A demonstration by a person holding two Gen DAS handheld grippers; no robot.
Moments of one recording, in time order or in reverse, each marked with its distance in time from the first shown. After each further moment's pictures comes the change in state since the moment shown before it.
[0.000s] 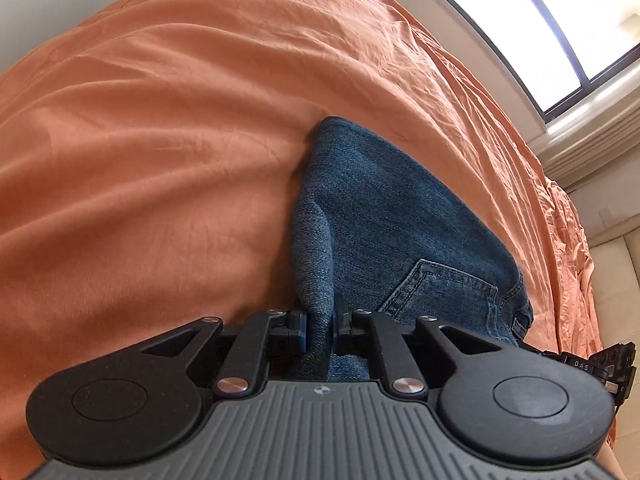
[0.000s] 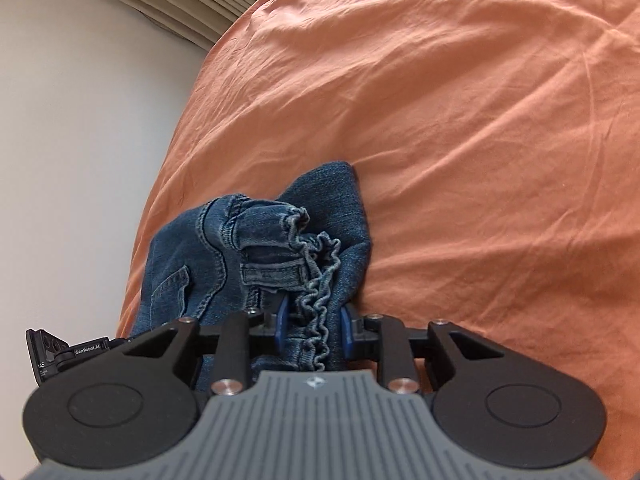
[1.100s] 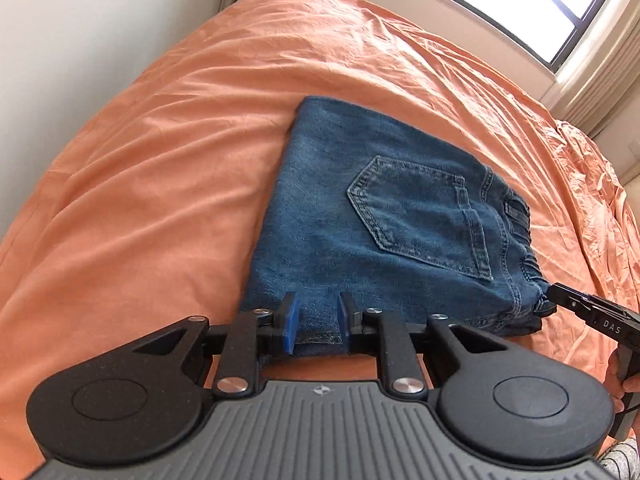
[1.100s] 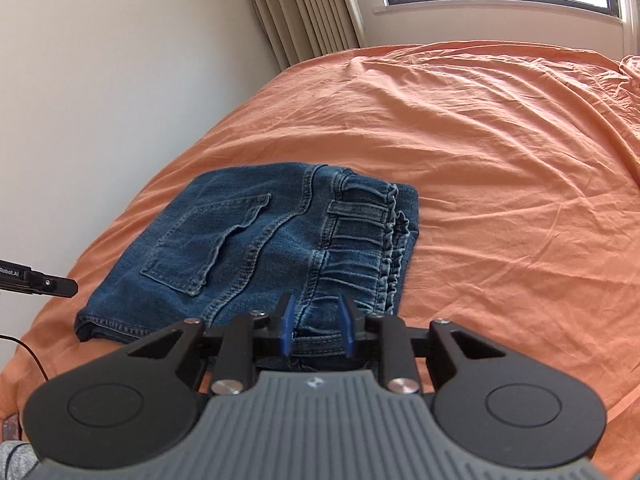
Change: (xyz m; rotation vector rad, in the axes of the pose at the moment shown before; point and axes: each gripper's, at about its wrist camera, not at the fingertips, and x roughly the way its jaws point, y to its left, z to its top) left arm -0.098 -0.062 -0.097 0.207 -0.033 0.217; right arm -0.071 0.097 -0.105 -0.544 -0.157 -0.235
